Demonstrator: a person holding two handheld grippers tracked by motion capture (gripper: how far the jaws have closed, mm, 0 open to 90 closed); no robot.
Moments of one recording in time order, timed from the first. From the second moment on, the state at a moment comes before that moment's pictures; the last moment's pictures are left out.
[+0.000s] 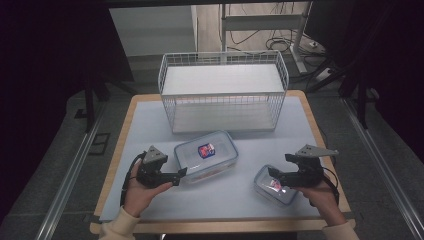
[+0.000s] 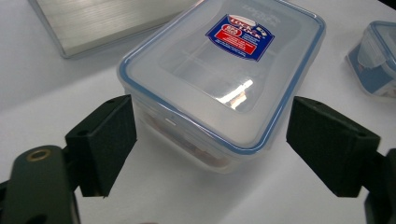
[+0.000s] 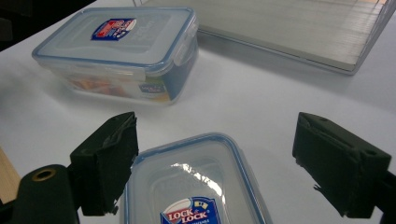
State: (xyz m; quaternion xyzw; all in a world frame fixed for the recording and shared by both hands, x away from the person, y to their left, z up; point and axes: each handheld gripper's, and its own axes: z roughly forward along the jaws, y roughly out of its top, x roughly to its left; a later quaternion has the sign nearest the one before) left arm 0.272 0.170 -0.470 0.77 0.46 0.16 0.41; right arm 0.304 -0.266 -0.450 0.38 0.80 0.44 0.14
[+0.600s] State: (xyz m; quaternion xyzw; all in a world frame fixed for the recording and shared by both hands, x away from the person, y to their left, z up) left arm 0.255 0.164 -0.457 0.79 0.44 0.13 0.41; right arm 0.298 -0.253 -0.446 0.37 0.82 0.42 0.14
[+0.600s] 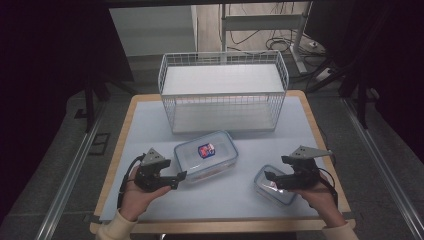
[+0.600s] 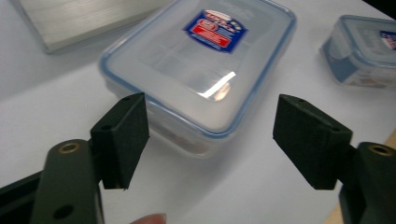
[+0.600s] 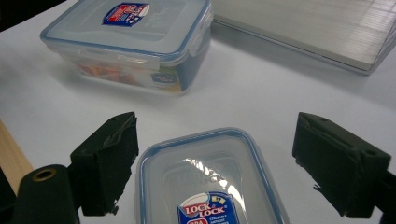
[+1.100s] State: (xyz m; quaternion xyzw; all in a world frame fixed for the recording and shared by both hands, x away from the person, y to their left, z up) left arm 0.245 0.112 -0.487 0.86 0.35 0.04 0.38; right arm 0.303 -0.252 -0.450 0.37 0.82 0.41 0.14
